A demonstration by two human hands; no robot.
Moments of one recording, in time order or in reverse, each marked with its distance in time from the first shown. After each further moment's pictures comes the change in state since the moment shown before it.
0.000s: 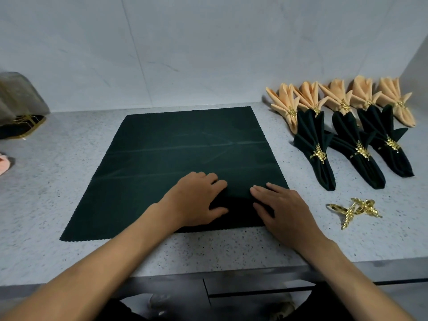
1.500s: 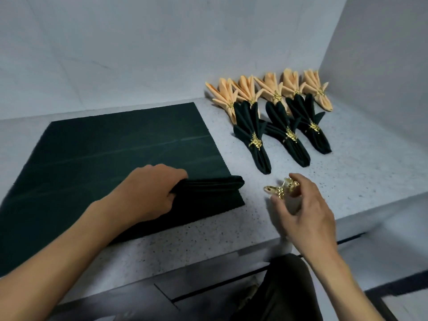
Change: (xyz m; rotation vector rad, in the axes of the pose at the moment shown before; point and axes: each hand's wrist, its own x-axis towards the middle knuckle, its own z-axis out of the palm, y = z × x) left_hand 0.032 0.044 -0.041 -0.023 -0.131 -0.072; right_hand -0.085 0.030 -0.089 0.086 0.235 0.692
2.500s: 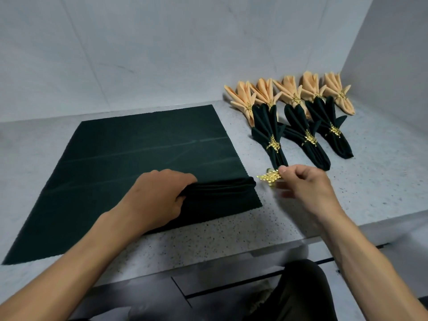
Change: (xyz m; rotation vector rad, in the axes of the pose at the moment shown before) left_hand -0.031 -0.009 0.001 -0.061 0.099 -0.049; right_hand 0.050 -0.041 0.001 0.680 -0.305 0.283
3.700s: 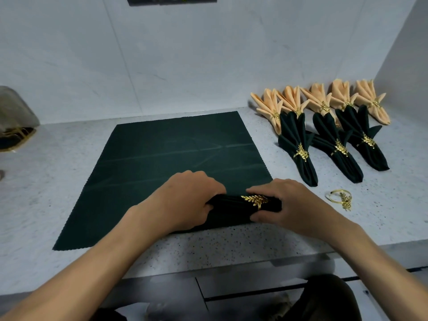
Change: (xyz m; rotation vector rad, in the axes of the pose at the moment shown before) left_hand -0.007 0.007 -0.035 0.025 -0.173 0.084; right_hand -0.008 -0.023 0.047 -0.818 -0.516 -0.649
